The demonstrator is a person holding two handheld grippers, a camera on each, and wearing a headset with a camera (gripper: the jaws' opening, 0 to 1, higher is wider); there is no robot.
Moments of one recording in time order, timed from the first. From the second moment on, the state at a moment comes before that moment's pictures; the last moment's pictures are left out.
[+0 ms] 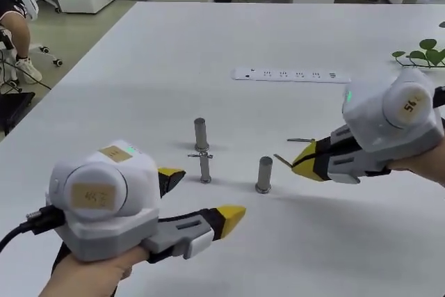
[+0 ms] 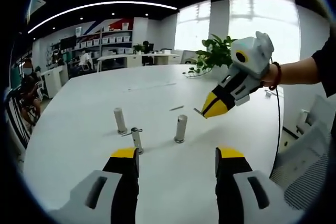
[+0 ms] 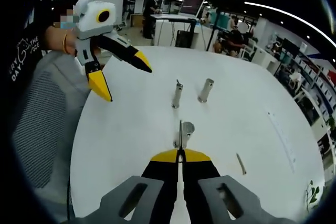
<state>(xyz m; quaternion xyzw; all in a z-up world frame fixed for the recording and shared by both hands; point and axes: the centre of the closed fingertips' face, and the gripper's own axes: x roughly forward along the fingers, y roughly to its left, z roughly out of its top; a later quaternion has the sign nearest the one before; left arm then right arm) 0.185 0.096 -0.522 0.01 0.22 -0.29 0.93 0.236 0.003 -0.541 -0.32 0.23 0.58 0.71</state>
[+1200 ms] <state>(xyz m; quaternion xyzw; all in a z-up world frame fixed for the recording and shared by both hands) 0.174 0.060 -0.523 -0.16 0.27 -0.35 0.88 0.173 0.047 -0.536 -0.37 0.14 0.65 0.65</state>
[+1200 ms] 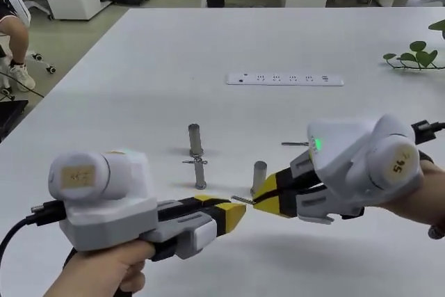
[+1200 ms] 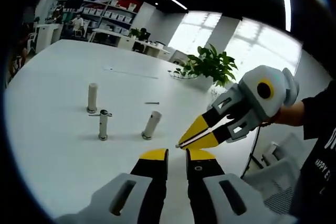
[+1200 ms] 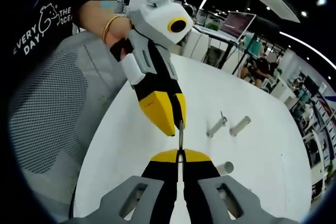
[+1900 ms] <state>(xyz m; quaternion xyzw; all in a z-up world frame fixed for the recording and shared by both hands) 0.171 0.057 -0.527 -0.18 0.28 -0.35 0.88 0.164 0.054 -0.539 -0.39 0.12 0.66 0.63</state>
